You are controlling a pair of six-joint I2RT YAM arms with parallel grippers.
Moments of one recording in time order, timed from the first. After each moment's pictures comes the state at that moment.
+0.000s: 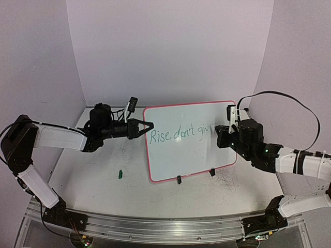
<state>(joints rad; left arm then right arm) -0.62 1.59 0.85 0.63 0.65 -0.49 0.73 1.15 0.65 0.20 0.38 0.27</state>
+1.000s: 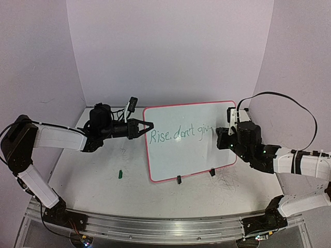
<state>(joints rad) -0.62 1.59 0.85 0.63 0.65 -0.49 0.72 1.18 0.63 0.21 0.41 0.30</state>
